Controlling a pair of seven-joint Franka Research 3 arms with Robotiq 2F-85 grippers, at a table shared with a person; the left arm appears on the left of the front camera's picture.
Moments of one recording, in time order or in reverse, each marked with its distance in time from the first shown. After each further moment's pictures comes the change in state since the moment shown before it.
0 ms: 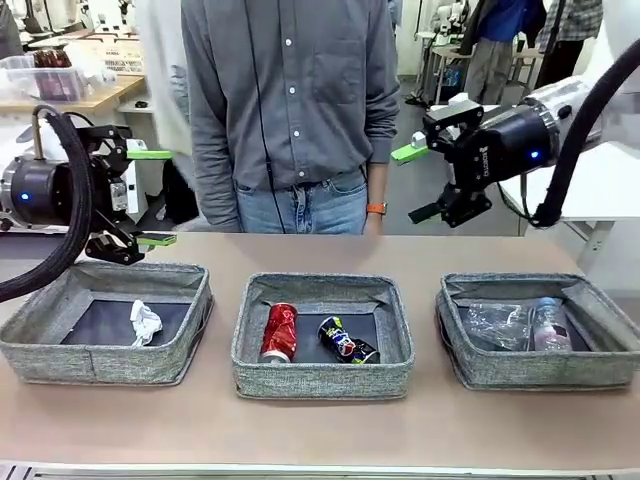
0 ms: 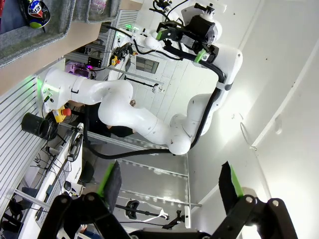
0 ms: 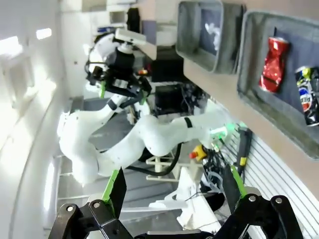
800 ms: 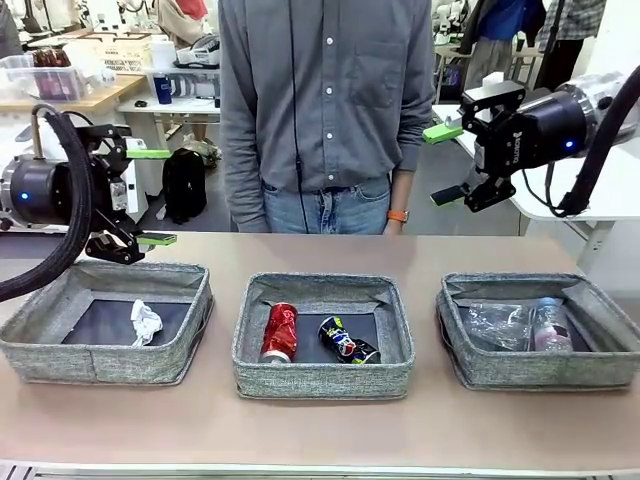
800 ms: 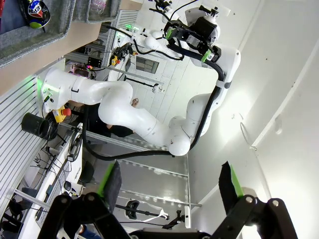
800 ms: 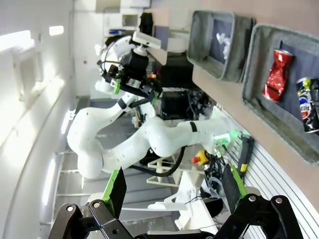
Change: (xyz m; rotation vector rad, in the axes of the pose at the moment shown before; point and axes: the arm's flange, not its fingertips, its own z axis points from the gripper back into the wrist) left arm 0.000 0.000 0.000 0.000 0.000 0.000; right arm -0.005 0.000 0.024 0.044 -0.030 0.053
